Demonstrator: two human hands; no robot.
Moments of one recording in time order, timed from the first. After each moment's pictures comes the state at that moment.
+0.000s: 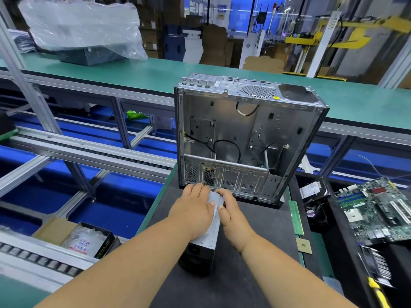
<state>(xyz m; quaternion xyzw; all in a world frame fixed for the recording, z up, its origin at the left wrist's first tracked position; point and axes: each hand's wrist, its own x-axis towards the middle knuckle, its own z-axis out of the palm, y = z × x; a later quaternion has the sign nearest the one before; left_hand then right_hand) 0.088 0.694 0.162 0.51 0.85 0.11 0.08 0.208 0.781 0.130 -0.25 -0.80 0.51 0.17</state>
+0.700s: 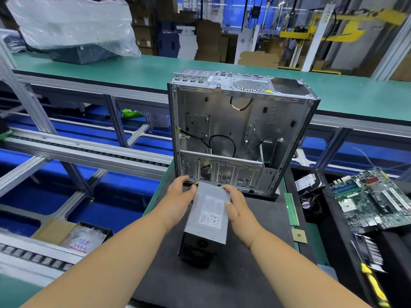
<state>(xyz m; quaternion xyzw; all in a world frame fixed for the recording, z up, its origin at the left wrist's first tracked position) 0.068 0.675 0.163 0.30 0.76 0.49 0.30 0.233 0.791 0.127 -0.27 -0.81 0.48 0.17</state>
